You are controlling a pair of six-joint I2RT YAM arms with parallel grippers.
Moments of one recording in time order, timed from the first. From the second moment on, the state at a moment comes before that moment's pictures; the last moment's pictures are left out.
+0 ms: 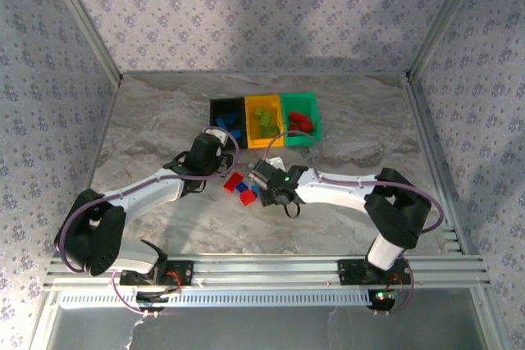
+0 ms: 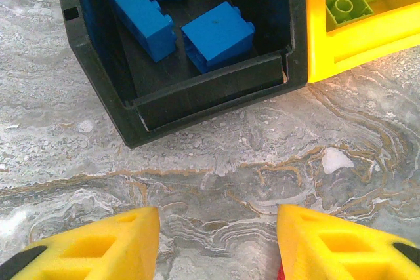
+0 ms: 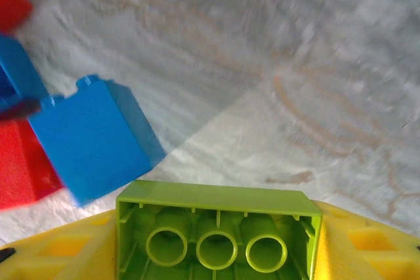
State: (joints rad) left arm -0.59 1.37 0.71 -0.11 -0.19 -0.24; right arm 0.99 1.66 1.03 -0.57 0.28 0.66
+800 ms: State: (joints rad) left arm -0.56 1.37 0.71 -0.11 -0.16 -0.26; right arm 0.68 2.03 1.70 -0.51 0.23 0.40
